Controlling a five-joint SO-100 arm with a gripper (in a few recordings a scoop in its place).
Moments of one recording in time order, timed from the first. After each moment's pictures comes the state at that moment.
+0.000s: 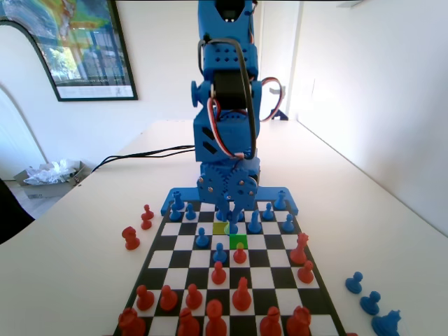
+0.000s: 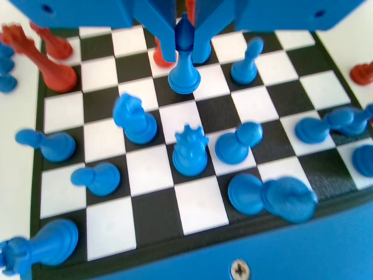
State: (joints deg) arm 0.4 92.5 133.6 37.6 -77.3
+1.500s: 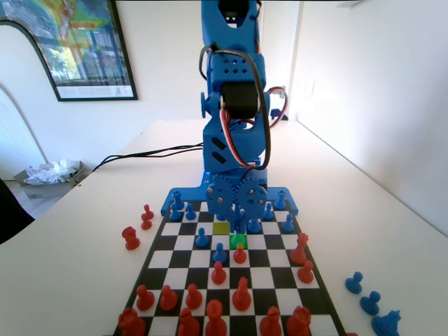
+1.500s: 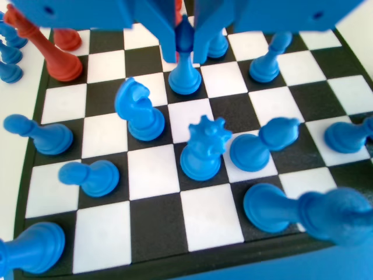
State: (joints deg) arm -1.6 89.3 136.1 29.4 -78.8
